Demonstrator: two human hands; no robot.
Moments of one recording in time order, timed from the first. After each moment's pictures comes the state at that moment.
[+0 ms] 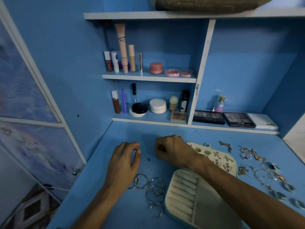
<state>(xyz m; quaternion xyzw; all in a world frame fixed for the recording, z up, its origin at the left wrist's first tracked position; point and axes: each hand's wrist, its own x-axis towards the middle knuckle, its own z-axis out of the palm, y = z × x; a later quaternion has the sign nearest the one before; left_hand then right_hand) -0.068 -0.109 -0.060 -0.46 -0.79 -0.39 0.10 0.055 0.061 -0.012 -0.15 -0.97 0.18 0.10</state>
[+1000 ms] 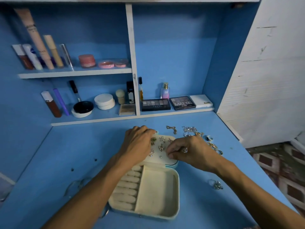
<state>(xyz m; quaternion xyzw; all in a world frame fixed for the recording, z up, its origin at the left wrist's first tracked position) 0.047 0.042 -0.025 -0.68 -0.72 -0.15 0.00 0.261 0.105 -0.009 -0.27 -0.89 0.33 0.18</state>
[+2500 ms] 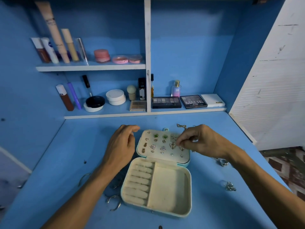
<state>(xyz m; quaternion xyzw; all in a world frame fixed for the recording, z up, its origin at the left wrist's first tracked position) -0.003 -0.013 -0.041 -0.57 -0.72 -0.40 -0.01 0.251 0.122 0.011 -0.27 -0.87 0.38 0.14</state>
